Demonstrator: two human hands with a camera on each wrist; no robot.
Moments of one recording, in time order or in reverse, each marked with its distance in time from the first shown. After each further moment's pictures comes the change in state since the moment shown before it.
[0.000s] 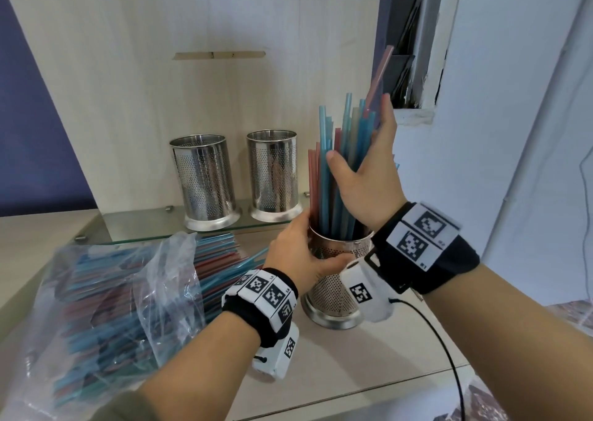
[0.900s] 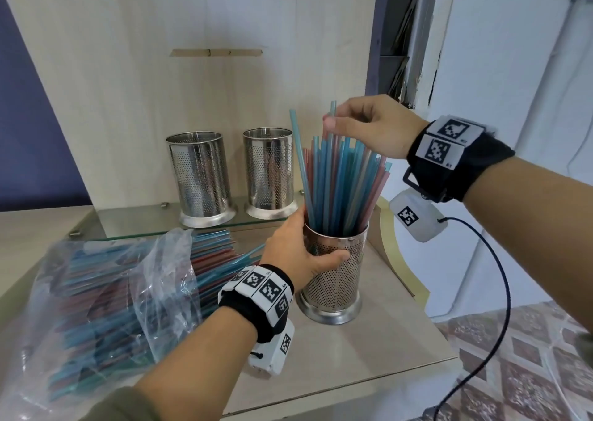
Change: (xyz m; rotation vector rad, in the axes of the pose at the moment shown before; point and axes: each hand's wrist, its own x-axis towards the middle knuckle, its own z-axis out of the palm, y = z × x) left_hand -0.003 0.007 -0.003 0.049 -0.030 -0.002; right_hand 0.077 -0.018 -0.048 -0.381 -0.501 0.030
